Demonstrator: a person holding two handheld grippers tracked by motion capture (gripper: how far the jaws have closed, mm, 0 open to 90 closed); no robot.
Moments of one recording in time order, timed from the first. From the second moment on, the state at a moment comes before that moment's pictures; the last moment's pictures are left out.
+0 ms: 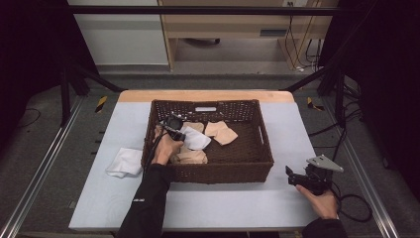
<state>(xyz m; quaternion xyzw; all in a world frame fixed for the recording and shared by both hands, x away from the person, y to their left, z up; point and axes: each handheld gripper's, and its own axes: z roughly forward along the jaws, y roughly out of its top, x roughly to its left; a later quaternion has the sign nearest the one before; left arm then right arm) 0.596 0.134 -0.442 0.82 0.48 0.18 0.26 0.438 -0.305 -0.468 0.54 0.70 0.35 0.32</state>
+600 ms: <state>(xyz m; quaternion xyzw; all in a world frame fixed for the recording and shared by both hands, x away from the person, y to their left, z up) 0.552 0.154 -0.374 0.75 0.43 0.26 0.44 0.438 -0.306 -0.468 0.54 0.70 0.35 0.32</state>
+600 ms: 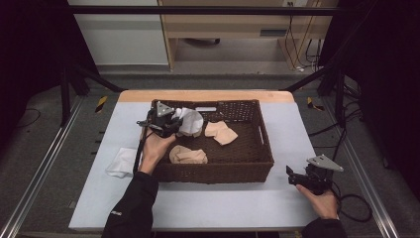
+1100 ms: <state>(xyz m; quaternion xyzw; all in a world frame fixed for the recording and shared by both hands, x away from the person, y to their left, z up) 0.524 0.162 -0.334 0.72 0.40 0.27 0.50 0.438 -0.306 -0.468 0.54 0.70 0.35 0.32</state>
